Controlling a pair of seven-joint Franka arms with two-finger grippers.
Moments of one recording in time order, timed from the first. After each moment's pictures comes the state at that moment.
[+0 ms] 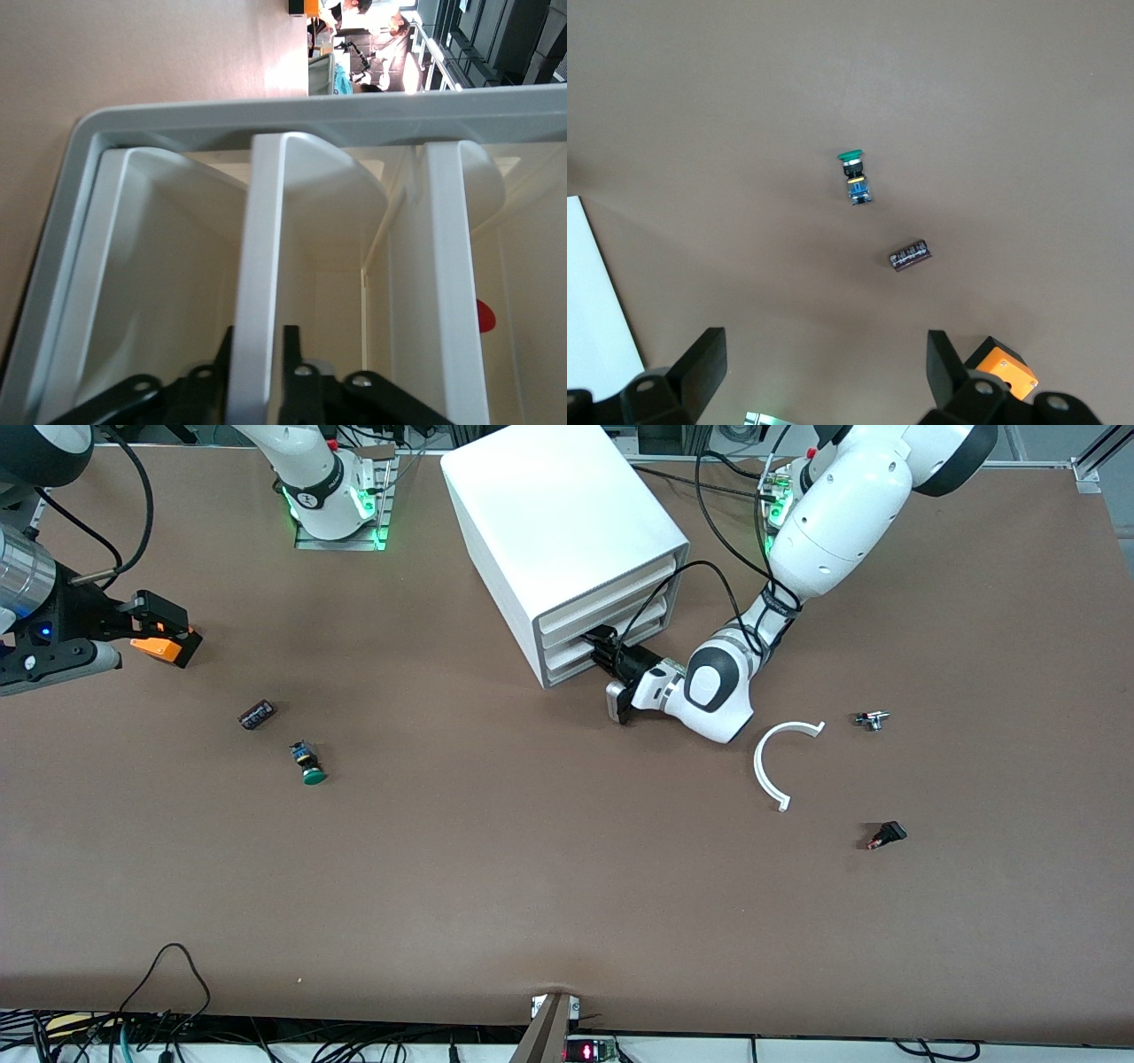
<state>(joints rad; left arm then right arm) -0.29 0.81 -0.26 -1.89 -1.30 1.79 1.06 0.07 0.04 -0.04 -1.63 0.03 1.59 -0.24</state>
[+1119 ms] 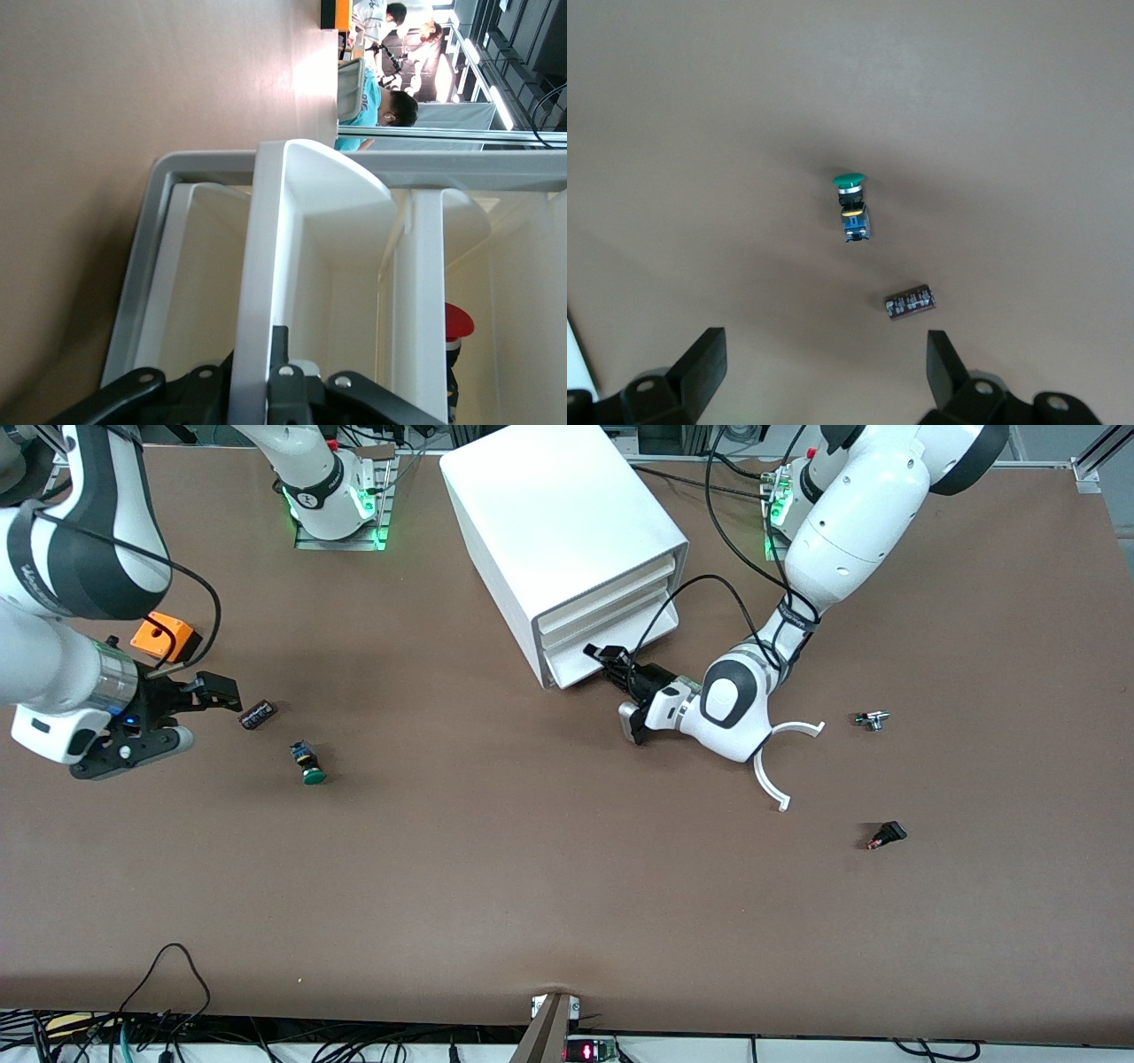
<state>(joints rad) -0.26 0.81 -0.22 -1.82 -1.21 1.78 0.96 0.07 0.27 -0.03 -1.61 0.03 1.71 -0.35</state>
